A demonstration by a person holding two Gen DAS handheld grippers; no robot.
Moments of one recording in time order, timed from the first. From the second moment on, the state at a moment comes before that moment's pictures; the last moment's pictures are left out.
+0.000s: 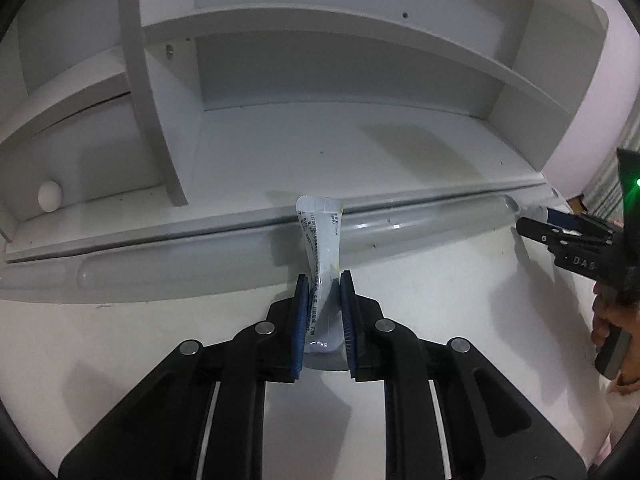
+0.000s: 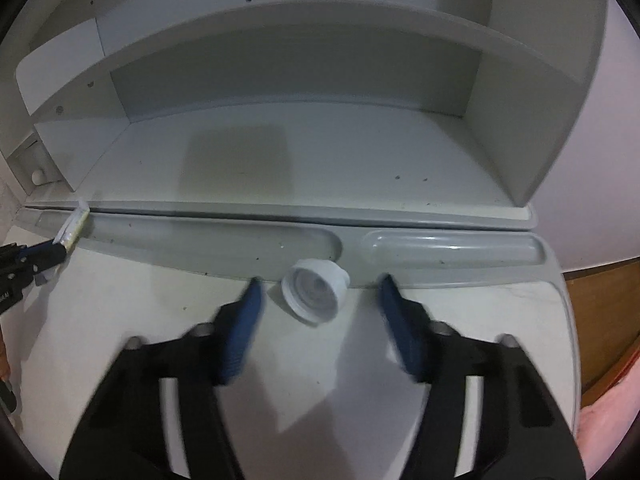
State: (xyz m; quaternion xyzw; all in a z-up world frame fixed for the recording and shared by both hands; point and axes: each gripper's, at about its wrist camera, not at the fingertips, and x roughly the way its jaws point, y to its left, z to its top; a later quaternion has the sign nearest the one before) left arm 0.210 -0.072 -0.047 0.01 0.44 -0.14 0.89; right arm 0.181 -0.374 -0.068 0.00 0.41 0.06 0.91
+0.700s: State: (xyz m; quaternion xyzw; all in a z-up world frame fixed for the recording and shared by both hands) left arm 0.178 -0.111 -0.021 0.02 0.42 -0.19 0.89; right arm 0.116 -0.366 -0.050 0.00 0.40 0.10 0.91
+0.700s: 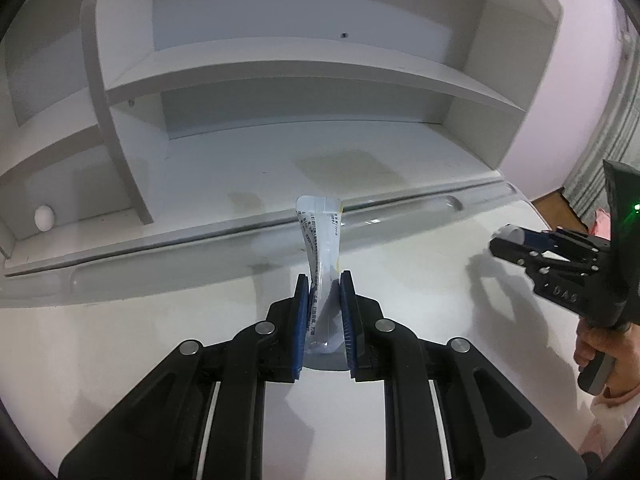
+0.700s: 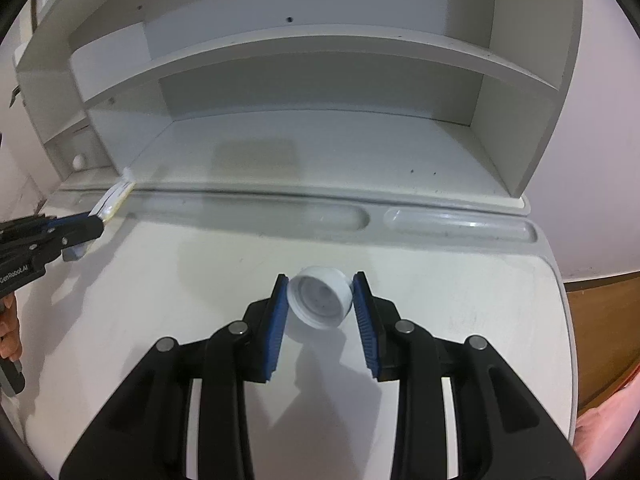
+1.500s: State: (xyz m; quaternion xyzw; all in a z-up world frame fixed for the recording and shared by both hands) left arm -0.097 -0.366 0.006 0.19 0.32 -0.44 0.82; right arm -0.213 -0.562 -0.043 0.10 0.34 0.01 0.94
